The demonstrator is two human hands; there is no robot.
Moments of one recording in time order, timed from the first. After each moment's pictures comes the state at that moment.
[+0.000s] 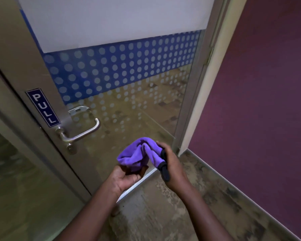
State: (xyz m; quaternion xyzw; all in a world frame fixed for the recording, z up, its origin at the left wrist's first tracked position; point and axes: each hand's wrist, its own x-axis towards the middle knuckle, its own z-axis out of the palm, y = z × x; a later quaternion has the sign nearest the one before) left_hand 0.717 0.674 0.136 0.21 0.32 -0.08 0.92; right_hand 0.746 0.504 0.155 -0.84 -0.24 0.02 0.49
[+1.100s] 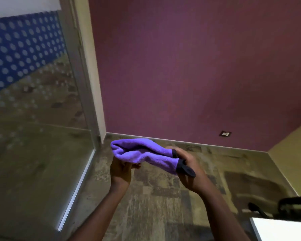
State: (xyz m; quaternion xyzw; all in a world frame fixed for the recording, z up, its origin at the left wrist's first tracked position) left_hand 0.604 0.522 0.114 0.59 -0.04 -0.08 0.80; right_hand 0.487 0.371 0.221 -0.83 -0.01 -0.17 0.54
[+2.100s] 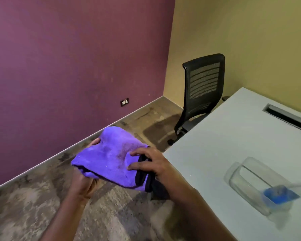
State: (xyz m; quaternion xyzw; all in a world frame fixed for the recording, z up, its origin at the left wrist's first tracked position) left_hand 0.393 0.231 0.139 0.48 -0.30 -0.41 0.72; right_hand 0.178 0.173 0.192 -0.84 0.24 -0.27 0.41
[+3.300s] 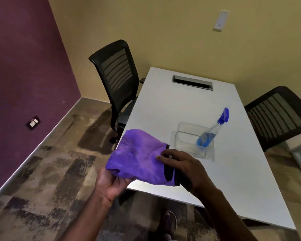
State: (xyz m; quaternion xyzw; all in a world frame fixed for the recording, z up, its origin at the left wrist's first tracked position) left_hand 0.274 0.116 0.104 0.24 -0.06 -0.90 0.37; right_hand 0.039 0.209 0.157 -0.77 0.59 -0.23 0.07
